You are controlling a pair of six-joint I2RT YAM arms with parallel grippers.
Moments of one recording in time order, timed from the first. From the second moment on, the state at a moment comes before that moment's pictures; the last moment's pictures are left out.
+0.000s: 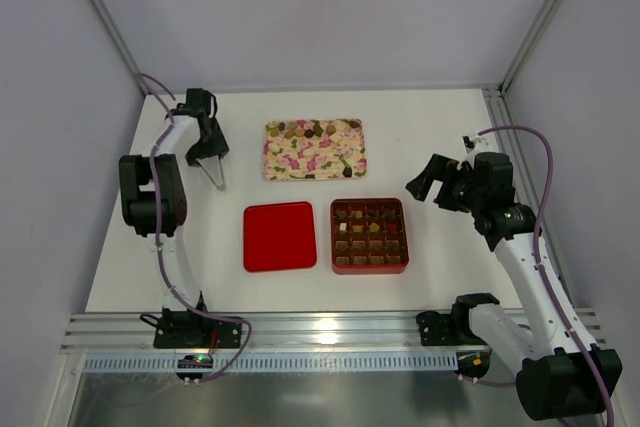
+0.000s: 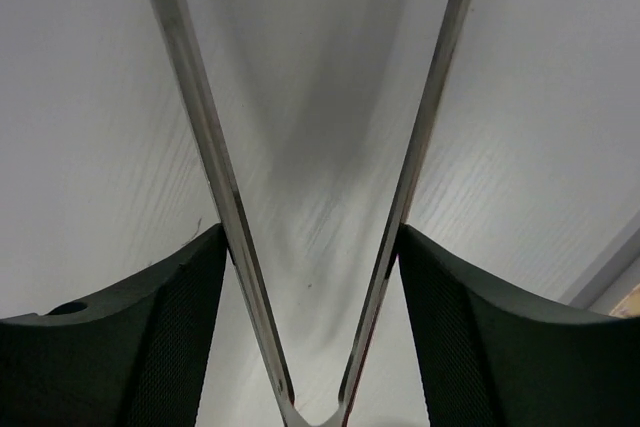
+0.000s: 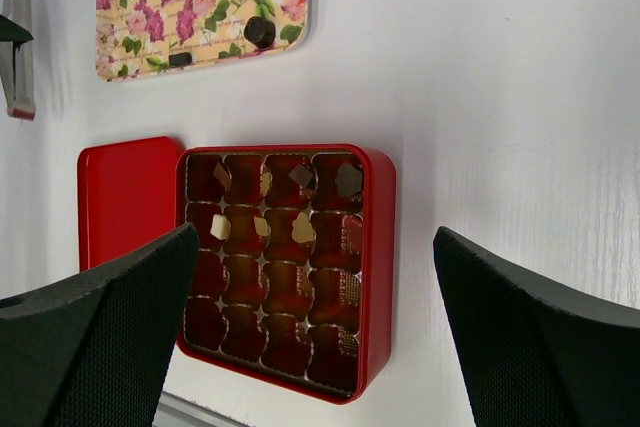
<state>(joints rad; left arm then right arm) -0.01 2.05 1.61 -0.68 -0.22 -0.40 0.08 0.89 0.79 -0.50 -0.26 0.42</state>
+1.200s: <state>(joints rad) -0.13 1.36 1.07 -0.60 -0.08 -0.48 0.29 0.98 0.83 -0.50 -0.14 0.43</state>
